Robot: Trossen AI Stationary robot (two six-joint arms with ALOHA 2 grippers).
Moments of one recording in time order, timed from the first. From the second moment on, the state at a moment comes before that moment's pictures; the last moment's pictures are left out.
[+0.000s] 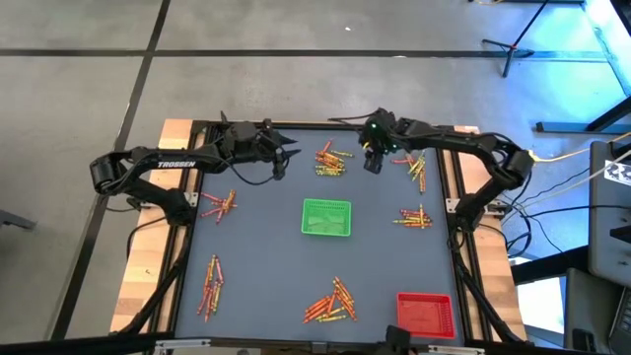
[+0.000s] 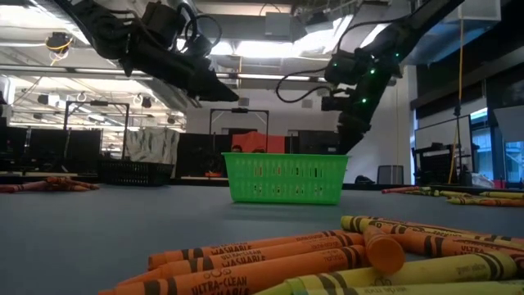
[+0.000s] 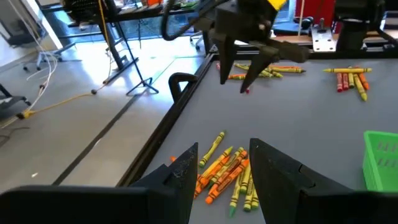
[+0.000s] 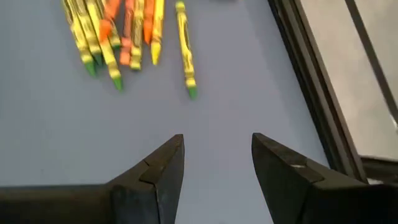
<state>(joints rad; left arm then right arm) 0.51 1.34 0.65 0.40 0.10 0.21 -0.61 1.61 1.04 -0.47 0.01 -0.35</state>
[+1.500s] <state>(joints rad) 0.50 1.34 0.65 0.40 0.09 0.22 -0.62 1.62 0.98 -1.08 0.24 -0.49</state>
